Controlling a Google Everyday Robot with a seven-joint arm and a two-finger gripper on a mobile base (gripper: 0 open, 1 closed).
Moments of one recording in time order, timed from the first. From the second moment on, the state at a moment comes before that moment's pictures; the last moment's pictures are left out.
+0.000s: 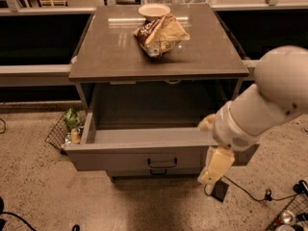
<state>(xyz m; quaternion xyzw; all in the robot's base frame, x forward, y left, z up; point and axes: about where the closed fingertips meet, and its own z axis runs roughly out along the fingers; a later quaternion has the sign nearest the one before) 0.414 -0.125 0.784 -0.63 0.75 0.13 0.17</state>
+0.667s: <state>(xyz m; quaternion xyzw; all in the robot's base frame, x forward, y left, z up) 0.407 -0.134 0.683 -0.64 0.74 0.14 0.14</state>
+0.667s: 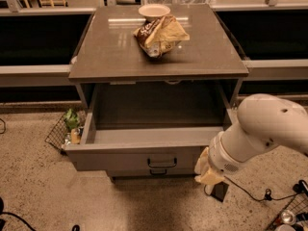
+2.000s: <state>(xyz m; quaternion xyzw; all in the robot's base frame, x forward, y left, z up) 0.455 -0.185 0.621 -0.59 0.78 0.12 0.19</state>
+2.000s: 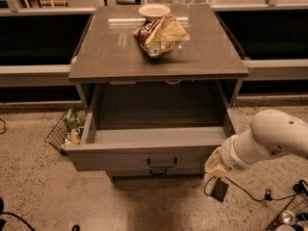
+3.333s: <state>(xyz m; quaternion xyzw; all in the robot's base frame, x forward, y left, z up) 0.456 -0.185 0.621 -0.59 0.78 0.12 0.19</state>
